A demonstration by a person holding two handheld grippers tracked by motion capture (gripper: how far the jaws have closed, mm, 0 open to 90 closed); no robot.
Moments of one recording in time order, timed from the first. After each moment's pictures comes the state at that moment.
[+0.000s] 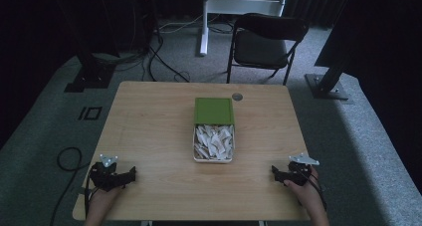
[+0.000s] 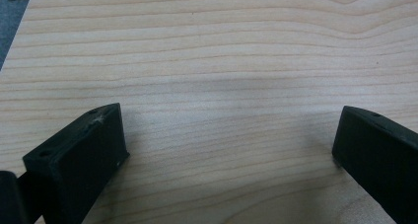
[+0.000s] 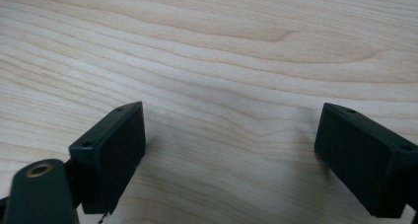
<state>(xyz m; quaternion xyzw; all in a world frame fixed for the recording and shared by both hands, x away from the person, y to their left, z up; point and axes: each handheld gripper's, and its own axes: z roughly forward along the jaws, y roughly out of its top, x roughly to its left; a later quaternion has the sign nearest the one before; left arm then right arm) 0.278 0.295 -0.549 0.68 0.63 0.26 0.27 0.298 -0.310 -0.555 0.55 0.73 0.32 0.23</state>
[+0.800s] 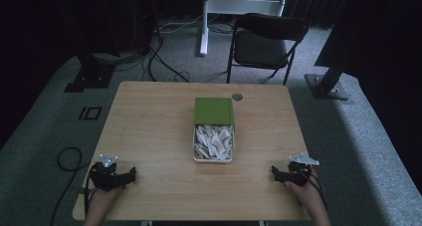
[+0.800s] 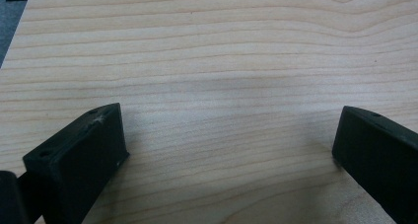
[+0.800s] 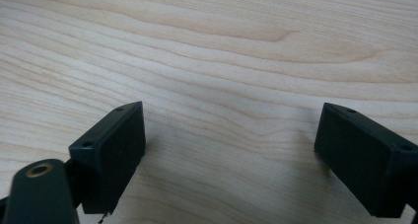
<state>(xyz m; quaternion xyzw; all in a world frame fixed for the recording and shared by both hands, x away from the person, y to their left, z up) 0.277 0.296 -0.549 0.69 0.62 0.25 0.27 0.298 -0.310 -0.555 0.55 0.73 0.32 0.23</state>
